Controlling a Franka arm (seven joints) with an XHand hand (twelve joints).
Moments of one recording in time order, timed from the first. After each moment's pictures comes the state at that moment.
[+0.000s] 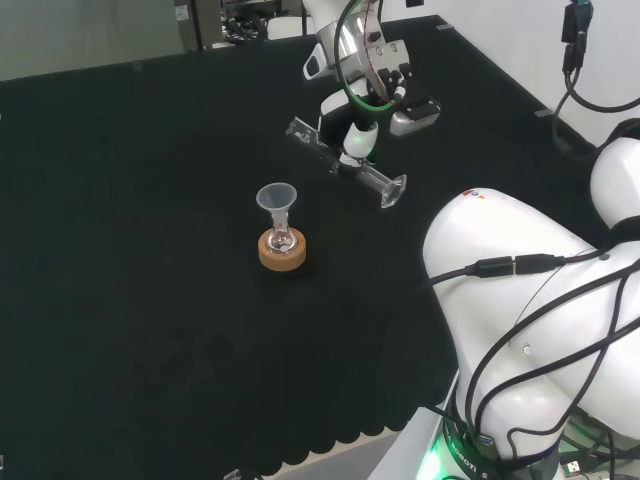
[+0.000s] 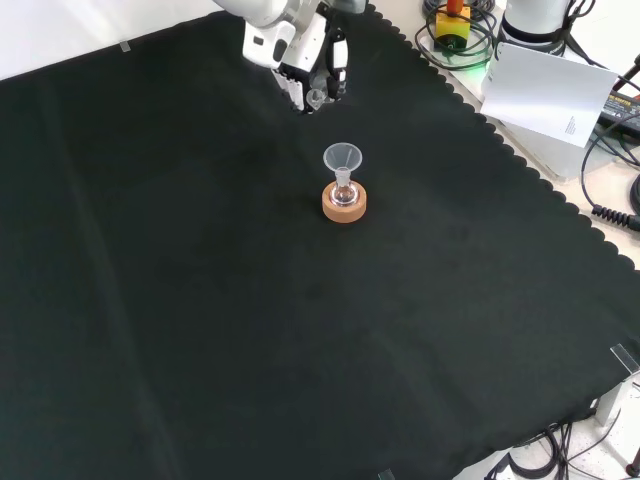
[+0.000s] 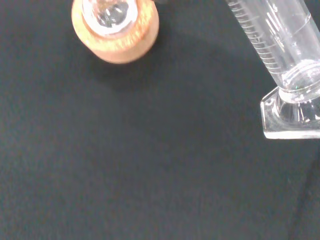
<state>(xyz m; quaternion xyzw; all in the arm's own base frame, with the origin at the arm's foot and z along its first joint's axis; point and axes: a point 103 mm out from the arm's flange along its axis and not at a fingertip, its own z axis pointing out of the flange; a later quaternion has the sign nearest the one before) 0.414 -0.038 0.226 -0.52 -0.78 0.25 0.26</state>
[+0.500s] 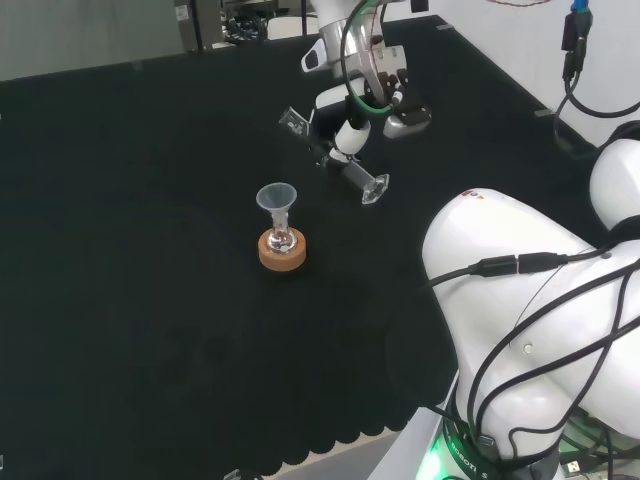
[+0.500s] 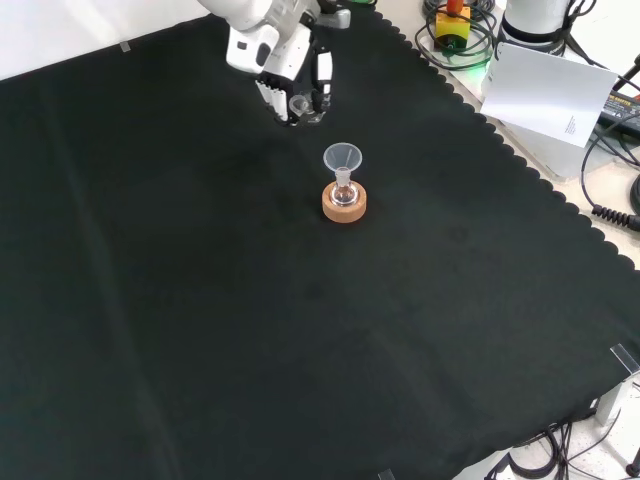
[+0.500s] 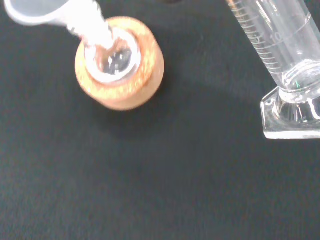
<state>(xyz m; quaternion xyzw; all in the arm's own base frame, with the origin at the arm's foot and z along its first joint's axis) 0.441 -0.040 0.209 -0.51 -0.80 0.19 0.26</state>
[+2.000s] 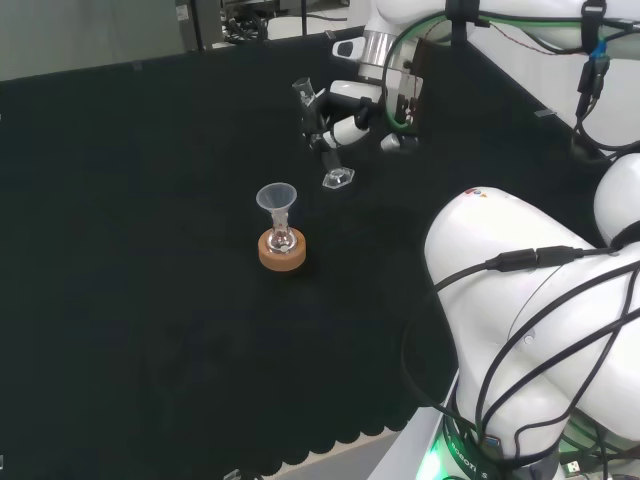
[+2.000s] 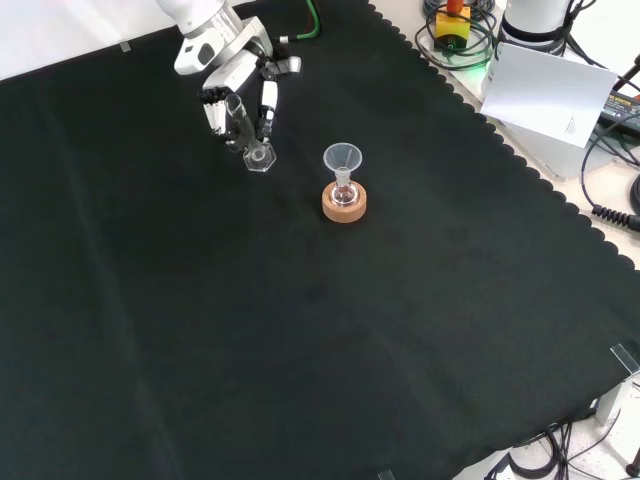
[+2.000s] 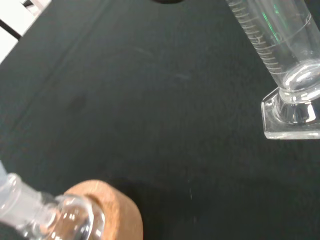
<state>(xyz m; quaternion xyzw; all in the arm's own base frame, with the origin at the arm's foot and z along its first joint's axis) 0.527 -0.068 0.141 -0.50 -0.82 -0.07 0.27</state>
